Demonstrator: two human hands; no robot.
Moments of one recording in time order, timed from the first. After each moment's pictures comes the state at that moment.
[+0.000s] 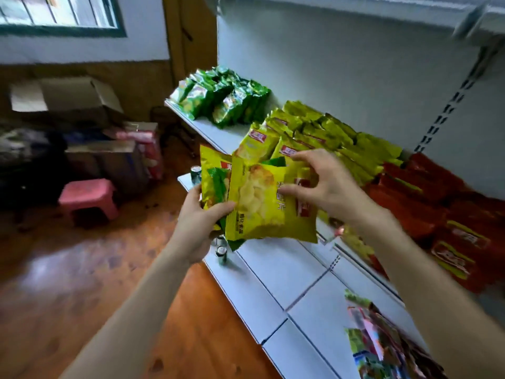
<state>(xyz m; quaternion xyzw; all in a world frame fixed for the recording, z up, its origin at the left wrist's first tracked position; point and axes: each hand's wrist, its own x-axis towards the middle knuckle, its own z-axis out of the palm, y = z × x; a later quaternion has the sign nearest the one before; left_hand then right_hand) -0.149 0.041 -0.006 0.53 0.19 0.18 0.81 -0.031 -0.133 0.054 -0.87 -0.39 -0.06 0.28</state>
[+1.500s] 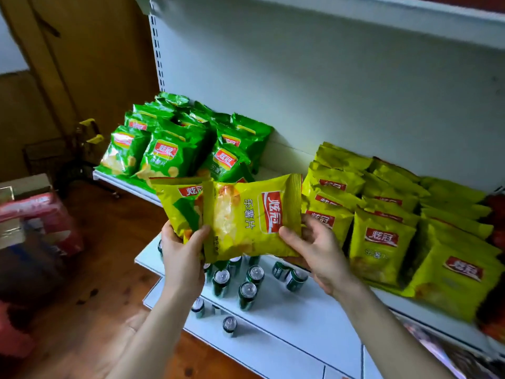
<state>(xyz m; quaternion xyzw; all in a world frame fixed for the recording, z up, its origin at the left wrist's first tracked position) 0.145 0.356 -0.046 0.50 0.16 0.13 0.84 0.139 0.168 -0.014 -0.72 0.02 0.00 0.70</state>
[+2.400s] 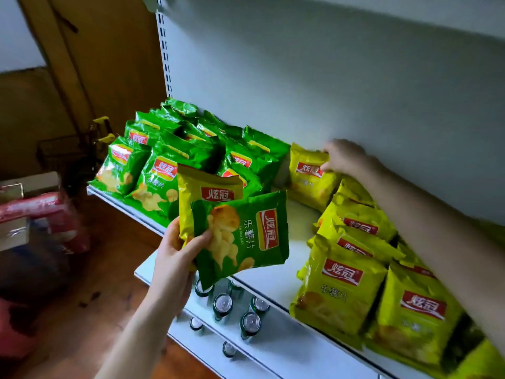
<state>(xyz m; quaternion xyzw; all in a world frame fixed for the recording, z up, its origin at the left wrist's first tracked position) 0.219 0.369 -0.041 0.50 0.12 0.07 0.86 0.429 0.102 0.046 -1.00 -0.04 -0.02 -0.04</state>
